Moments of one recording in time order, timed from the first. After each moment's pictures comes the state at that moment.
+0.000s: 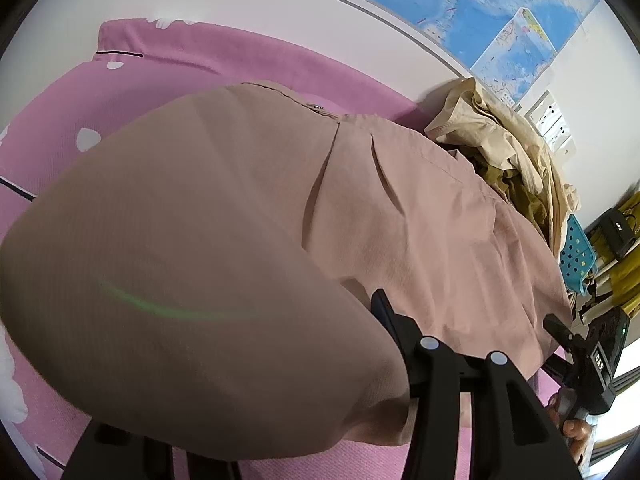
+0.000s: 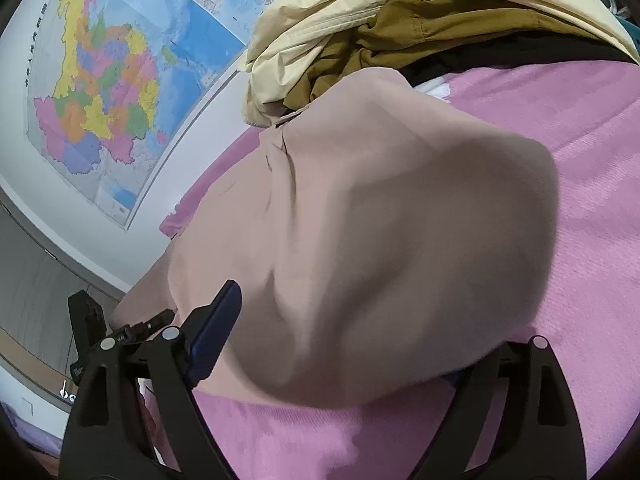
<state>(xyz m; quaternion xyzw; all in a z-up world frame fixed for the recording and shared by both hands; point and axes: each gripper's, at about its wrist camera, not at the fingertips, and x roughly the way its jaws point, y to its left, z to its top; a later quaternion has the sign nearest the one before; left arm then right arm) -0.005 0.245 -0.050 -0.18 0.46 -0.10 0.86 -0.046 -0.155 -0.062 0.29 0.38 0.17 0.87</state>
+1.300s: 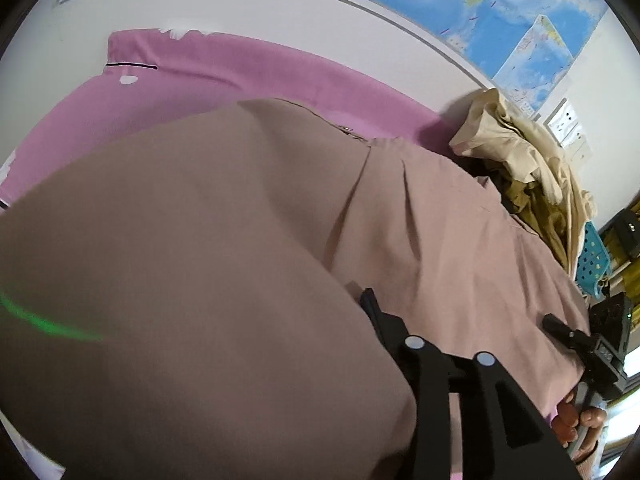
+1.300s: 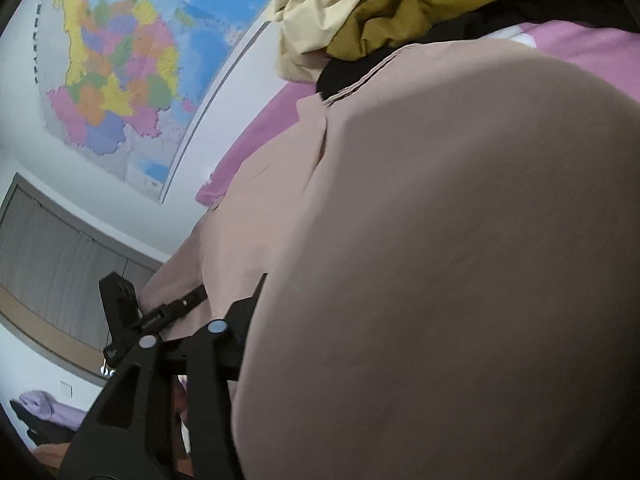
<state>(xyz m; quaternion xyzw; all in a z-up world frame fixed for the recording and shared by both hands) 0.009 0.266 -0.046 -0.17 0.46 -0.08 0.87 -0.011 -0.124 -0.071 0.31 0.42 0.25 0.81</state>
